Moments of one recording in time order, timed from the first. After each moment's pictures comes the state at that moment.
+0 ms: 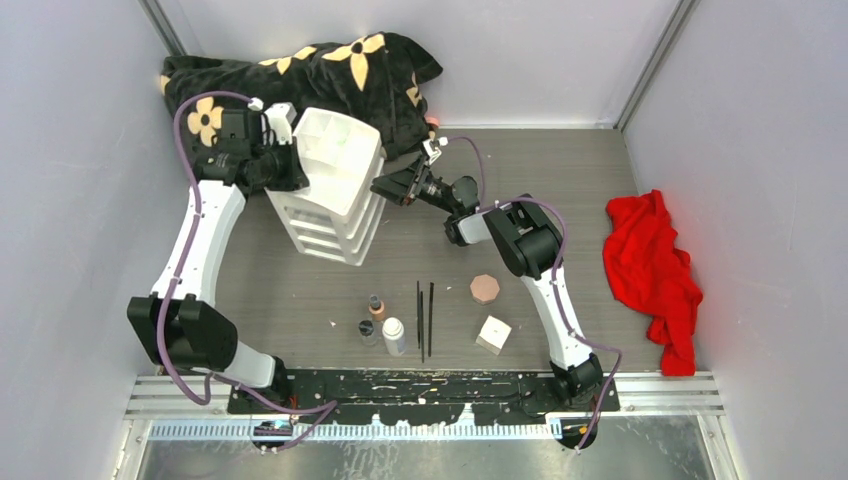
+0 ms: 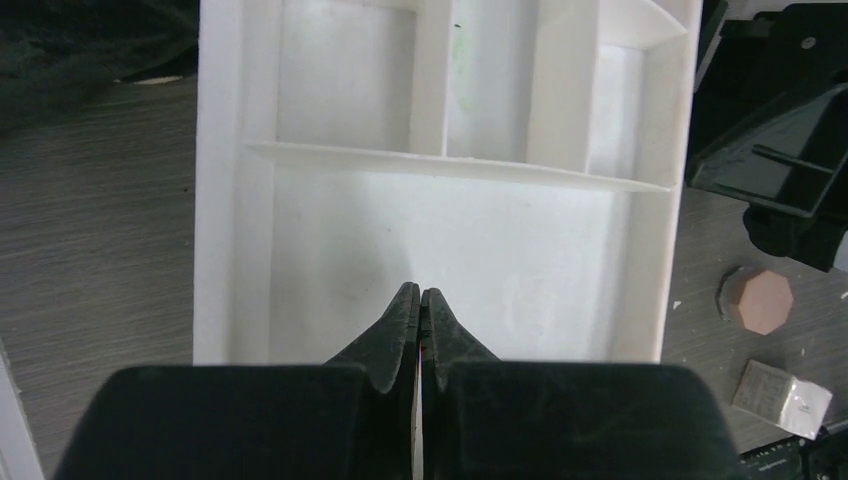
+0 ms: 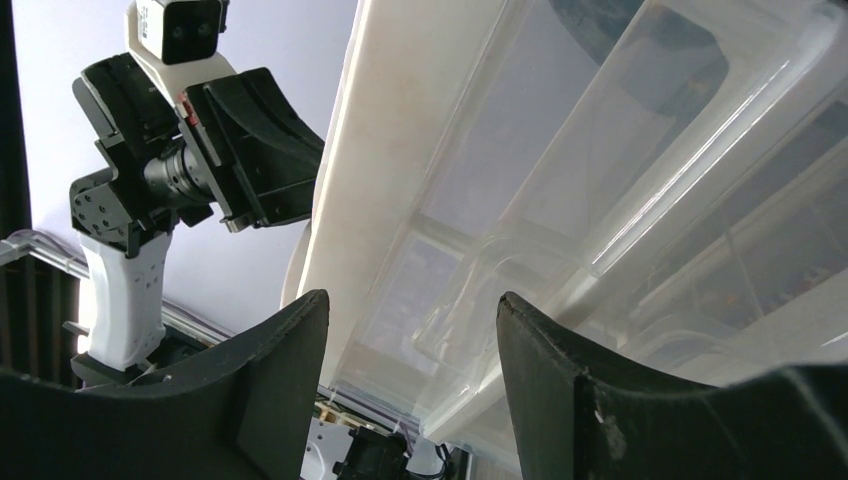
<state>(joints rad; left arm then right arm) -0.06 1.48 1.54 -0.82 0.26 -0.05 0.53 2.42 1.41 1.50 -0.70 1.53</state>
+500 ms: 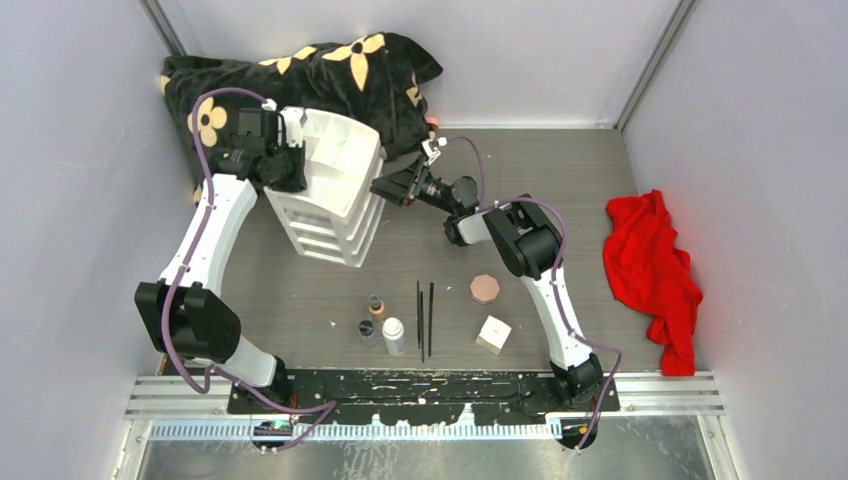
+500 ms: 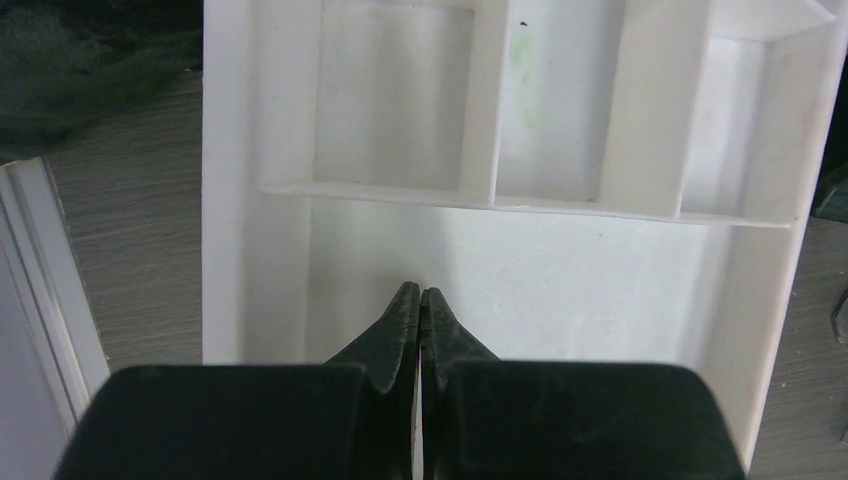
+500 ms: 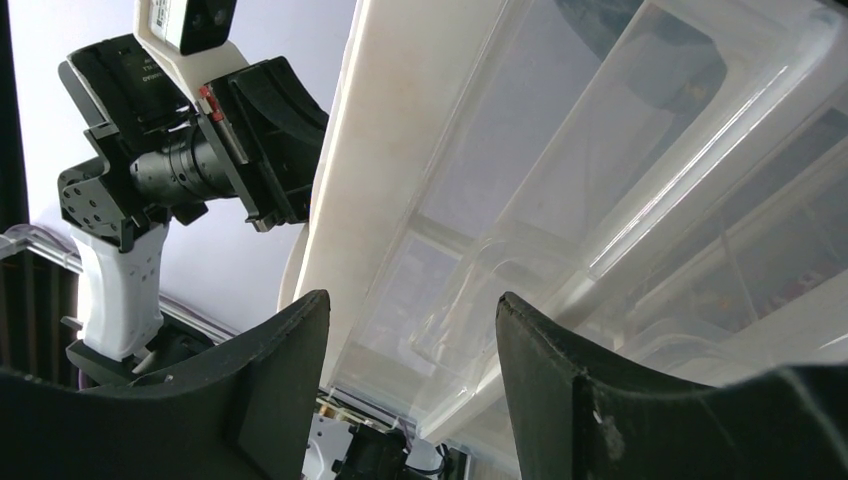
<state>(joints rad) -0.11 1.54 1.55 -0.82 0.09 0.01 0.53 2.42 1.41 1.50 -0.70 1.53</state>
